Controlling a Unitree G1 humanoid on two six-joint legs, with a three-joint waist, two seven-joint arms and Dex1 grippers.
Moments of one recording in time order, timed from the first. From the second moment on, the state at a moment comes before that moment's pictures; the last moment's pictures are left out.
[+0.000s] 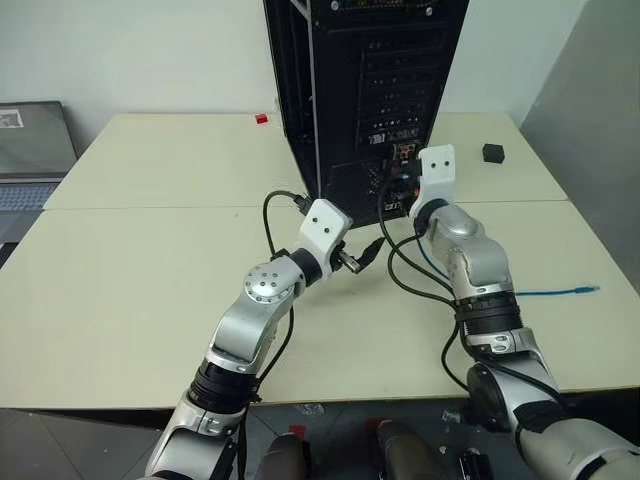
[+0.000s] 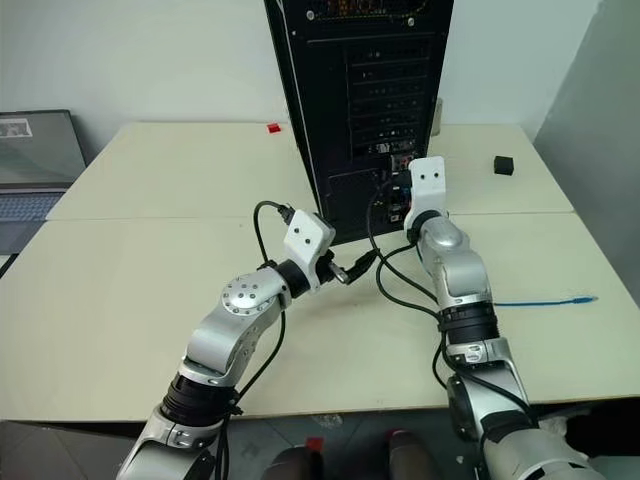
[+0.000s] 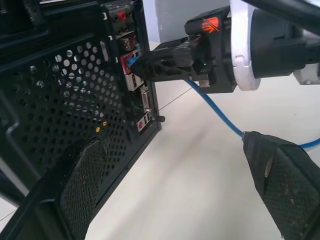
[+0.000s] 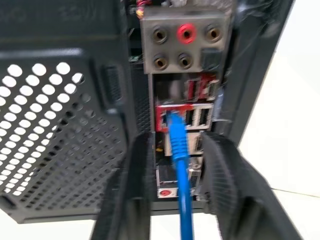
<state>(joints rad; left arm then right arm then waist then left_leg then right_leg) -0.49 0.25 -0.22 -0.20 -0.14 0.45 -0.43 -0.82 -0.14 -0.05 0.27 0.10 0.53 0.13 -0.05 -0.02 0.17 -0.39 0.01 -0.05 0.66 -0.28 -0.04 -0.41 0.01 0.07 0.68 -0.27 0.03</state>
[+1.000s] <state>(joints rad) -0.59 0.49 -0.09 -0.15 -0.28 0.54 -0.75 -0.52 -0.74 -0.21 -0.33 0.47 0.83 0.74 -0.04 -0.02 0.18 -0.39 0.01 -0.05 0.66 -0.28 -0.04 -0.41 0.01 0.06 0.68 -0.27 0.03</state>
